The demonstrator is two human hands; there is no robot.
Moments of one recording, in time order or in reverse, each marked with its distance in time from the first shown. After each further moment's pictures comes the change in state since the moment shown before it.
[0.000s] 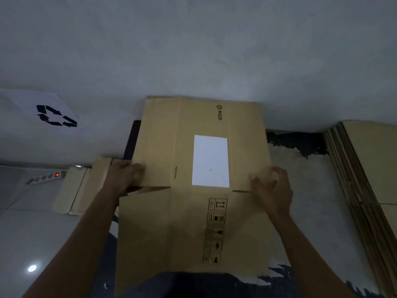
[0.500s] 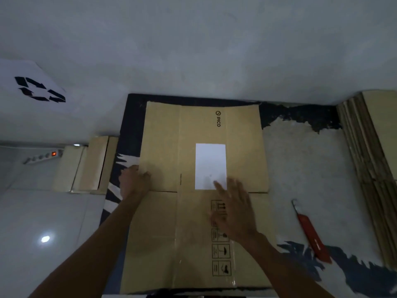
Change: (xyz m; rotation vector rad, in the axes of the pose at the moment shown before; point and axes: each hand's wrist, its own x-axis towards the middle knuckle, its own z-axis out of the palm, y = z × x) left_hand 0.023 -0.093 0.039 0.506 0.155 0.090; right_hand -0.076 0.091 0.077 -0.740 -0.515 -0.522
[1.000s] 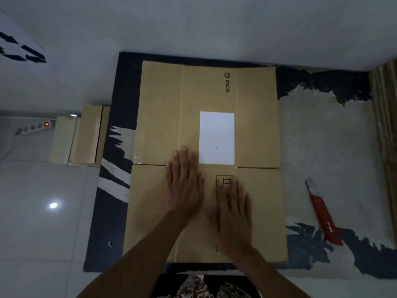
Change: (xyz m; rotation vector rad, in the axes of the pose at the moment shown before) left_hand -0.076 -0.035 0.120 0.444 0.008 0.693; right_hand -0.050 -0.021 0.064 -0.057 0.104 0.075
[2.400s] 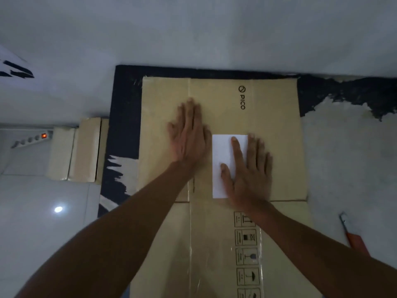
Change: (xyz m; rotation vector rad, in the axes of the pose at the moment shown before) left_hand 0.194 -0.018 -0.037 -0.074 0.002 -0.072; right_hand 0.173 -0.004 -0.024 -0.129 0.077 0.057
